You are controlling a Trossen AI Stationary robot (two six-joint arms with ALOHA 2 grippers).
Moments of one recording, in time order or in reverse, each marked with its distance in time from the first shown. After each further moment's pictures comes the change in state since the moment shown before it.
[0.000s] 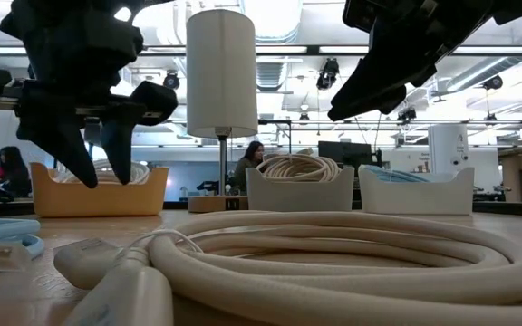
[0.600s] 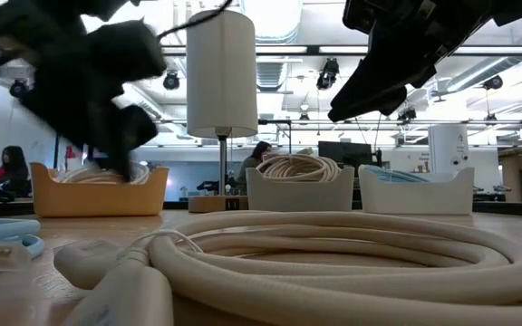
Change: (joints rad) left arm -0.005 0.013 -0.017 0.137 0.065 -0.651; right arm -0.002 0.000 -0.004 0.005 0.002 0.011
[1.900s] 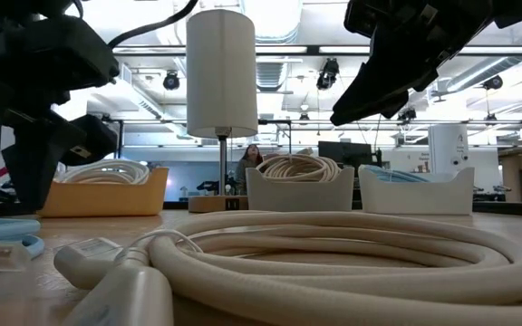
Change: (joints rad) left arm -0.149 0.006 -0.047 -0.045 0.066 -0.055; right arm 0.000 0.001 -0.010 0.001 0.002 0.004
